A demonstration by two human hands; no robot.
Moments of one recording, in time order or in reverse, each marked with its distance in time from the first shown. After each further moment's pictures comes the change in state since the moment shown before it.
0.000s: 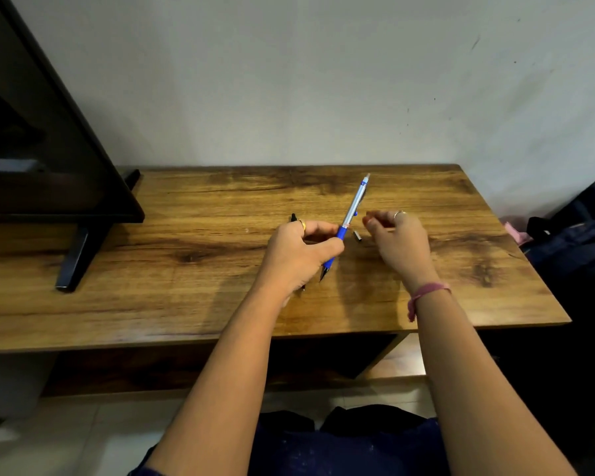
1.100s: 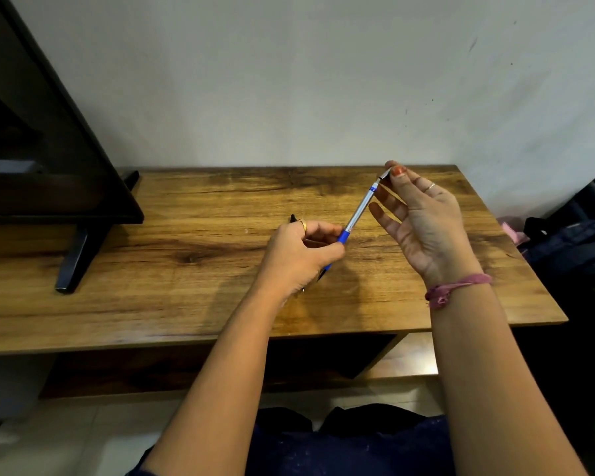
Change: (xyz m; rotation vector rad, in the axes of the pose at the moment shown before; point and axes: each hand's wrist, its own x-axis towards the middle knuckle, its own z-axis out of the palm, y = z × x) left_hand -0.006 0.007 -0.003 0.031 -0.039 0.042; right_hand -0.013 -0.049 -0.034 1.067 -0.089 0.163
